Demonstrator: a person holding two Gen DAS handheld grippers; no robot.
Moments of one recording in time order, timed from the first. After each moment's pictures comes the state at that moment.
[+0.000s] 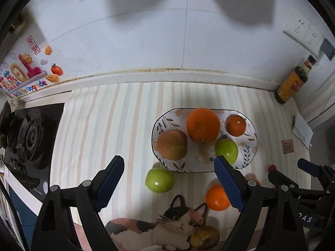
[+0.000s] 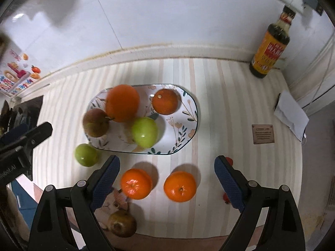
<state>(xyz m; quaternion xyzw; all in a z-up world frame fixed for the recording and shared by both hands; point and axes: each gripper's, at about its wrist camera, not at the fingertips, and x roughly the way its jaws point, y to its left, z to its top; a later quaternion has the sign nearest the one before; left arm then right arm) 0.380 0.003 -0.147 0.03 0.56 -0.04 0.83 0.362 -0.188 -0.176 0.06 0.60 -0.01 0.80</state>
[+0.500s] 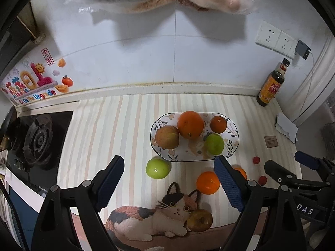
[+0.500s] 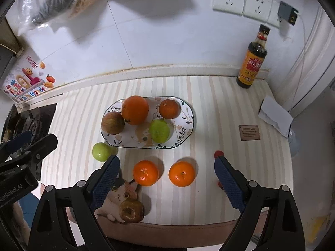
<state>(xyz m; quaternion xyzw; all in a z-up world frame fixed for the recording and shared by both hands) 0.316 0.005 -0.094 0.03 0.50 -0.06 0.86 0.294 -0.177 -0.101 0.06 0.54 -0.02 0.84</state>
